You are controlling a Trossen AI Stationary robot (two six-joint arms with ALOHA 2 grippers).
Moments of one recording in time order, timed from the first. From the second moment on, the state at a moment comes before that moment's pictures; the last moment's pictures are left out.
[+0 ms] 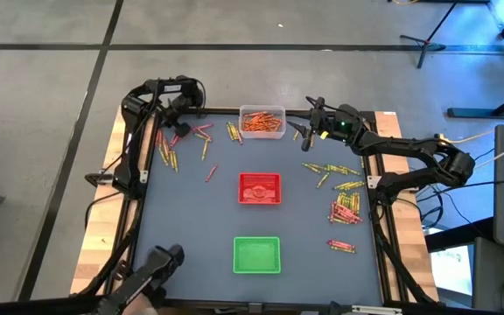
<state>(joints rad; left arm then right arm) 1.11 2.27 1.50 -1.48 -0.57 -0.24 -0.63 1.29 0.56 0.63 -0.28 -0.35</state>
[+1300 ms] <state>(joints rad) 0.99 2.23 1.49 -1.49 -0.43 -0.10 -0.63 1.29 0.56 0.63 -0.28 -0.35</state>
